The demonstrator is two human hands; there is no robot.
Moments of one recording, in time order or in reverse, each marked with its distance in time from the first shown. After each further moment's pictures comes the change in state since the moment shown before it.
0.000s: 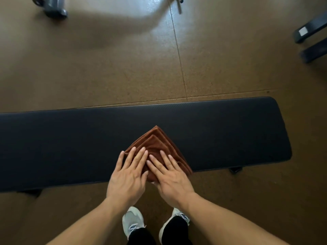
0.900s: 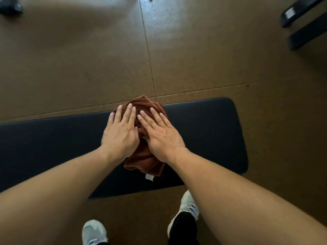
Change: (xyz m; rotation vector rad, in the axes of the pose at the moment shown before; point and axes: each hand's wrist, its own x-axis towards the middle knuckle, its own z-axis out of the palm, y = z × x) left_hand 0.207 0.165 -0.093 -0.006 0.032 -0.094; right_hand 0.031 0.228 -0.109 -0.015 0.068 0.068
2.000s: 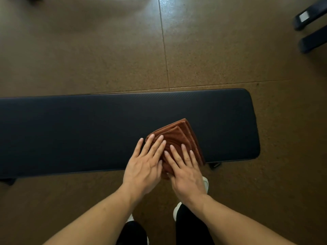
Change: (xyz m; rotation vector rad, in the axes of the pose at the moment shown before) left_hand -0.138 0.004 0.091 -0.003 0.112 0.234; right_hand -0.145 -0.067 0.097 0.048 0.029 0.145
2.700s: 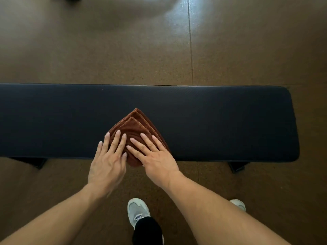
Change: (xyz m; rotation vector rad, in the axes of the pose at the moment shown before) left_hand -0.109 -0.151 0.016 -0.085 0.056 -0.411; right_hand 0.082 -0.151 0.003 -0.164 -0.172 -0.436
